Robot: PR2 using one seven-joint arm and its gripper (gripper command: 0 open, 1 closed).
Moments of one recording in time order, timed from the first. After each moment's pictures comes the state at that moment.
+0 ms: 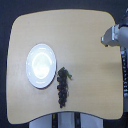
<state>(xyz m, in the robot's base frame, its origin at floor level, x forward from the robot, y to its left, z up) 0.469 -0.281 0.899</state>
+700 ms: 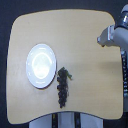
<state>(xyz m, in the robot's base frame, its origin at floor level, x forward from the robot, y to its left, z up) 0.474 -0.263 0.887</state>
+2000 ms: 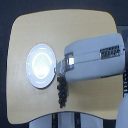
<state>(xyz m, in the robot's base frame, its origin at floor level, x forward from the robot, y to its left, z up) 0.394 -0.042 0.789</state>
